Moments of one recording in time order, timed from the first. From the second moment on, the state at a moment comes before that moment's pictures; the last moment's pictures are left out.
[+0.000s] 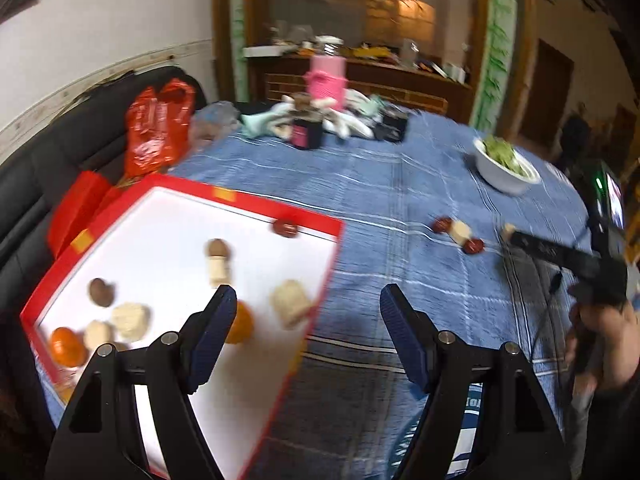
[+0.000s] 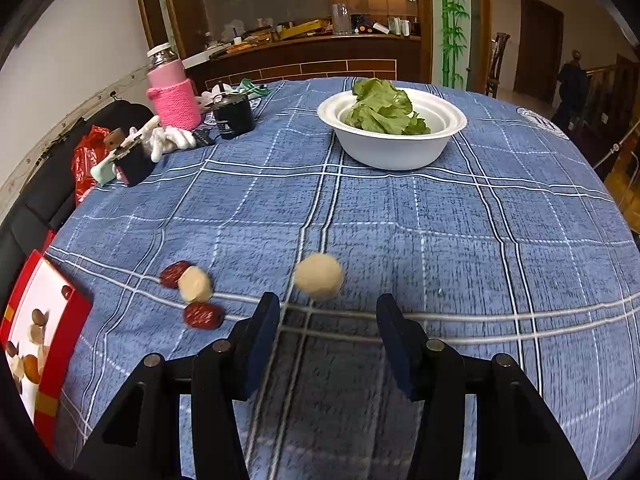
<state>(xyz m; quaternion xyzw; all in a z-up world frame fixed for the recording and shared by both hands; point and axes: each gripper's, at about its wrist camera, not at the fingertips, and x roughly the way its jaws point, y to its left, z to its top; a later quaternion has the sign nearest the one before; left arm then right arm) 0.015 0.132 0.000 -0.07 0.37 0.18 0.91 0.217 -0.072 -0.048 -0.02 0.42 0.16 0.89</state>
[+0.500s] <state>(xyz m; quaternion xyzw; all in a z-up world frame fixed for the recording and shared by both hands) 0.095 0.059 -0.014 -0.06 0.40 0.10 0.91 0.214 -0.094 -0.051 0.01 0.42 0.16 0.89</state>
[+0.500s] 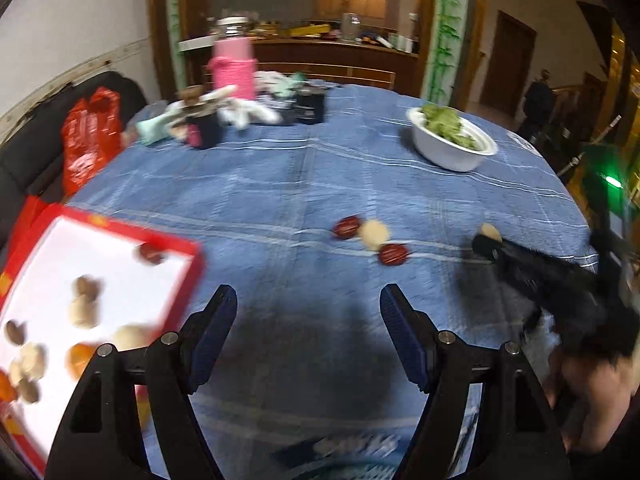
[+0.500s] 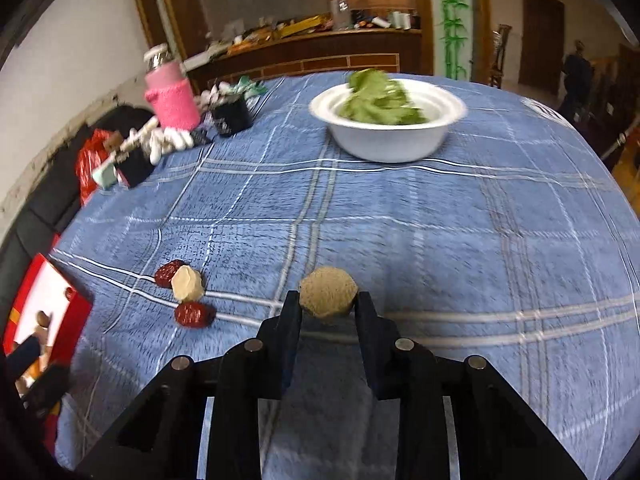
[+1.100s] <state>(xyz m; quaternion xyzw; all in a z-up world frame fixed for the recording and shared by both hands) 0.167 0.022 -0.058 -0.05 0.43 0.11 0.89 0.191 -0.137 -0.031 0.09 0.38 0.20 0.90</state>
